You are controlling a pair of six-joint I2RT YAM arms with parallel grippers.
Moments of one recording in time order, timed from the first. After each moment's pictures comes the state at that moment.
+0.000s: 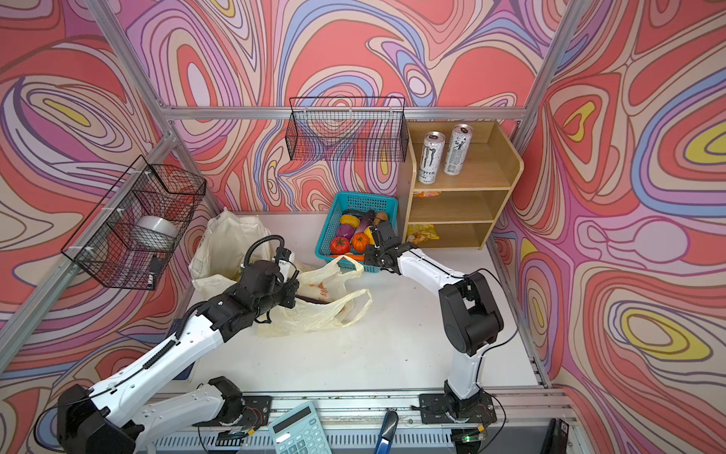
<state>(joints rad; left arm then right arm) -0.59 1.06 0.86 -0.48 -0.18 -0.25 0.45 1.84 1.35 -0.36 0.02 0.50</state>
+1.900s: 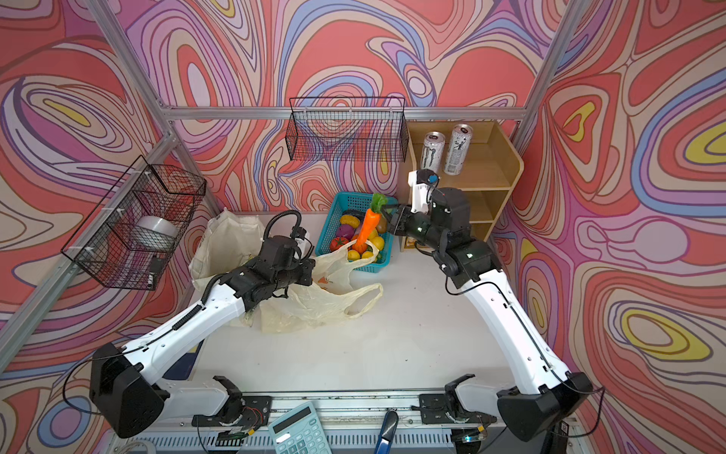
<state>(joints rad) -0.59 1.32 1.12 -0.48 -0.10 -0.33 0.38 1.27 1.47 -0.44 -0.32 0.55</state>
